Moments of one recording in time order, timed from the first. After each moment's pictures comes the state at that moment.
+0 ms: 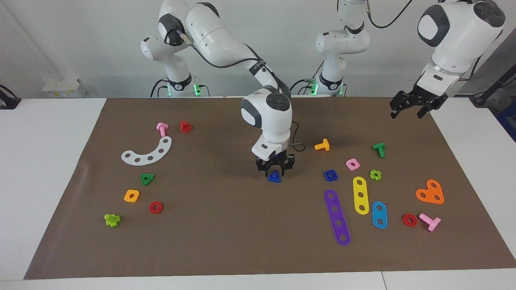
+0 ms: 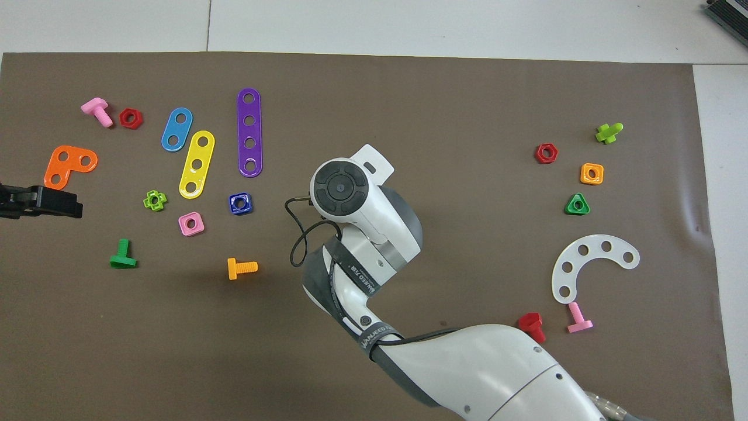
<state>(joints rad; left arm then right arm) 0.02 -0.08 0.03 -1.80 -0.02 1.71 0.09 0.68 0.66 -0.04 -1.44 -0.06 2.22 0.67</state>
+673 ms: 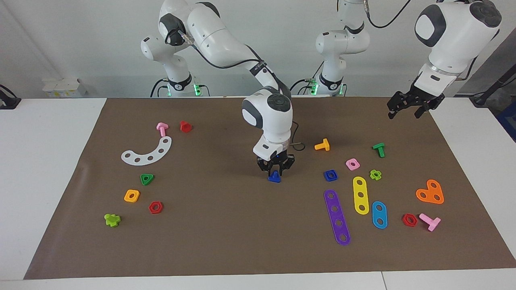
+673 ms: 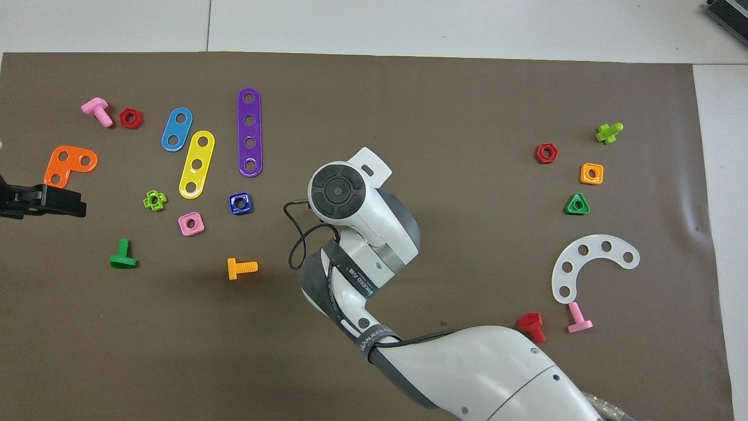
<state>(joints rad) 0.01 -0.08 0.02 -1.80 -0.02 1.71 0.07 0.69 0.66 -0.04 -1.45 -0.06 2.26 0.66</state>
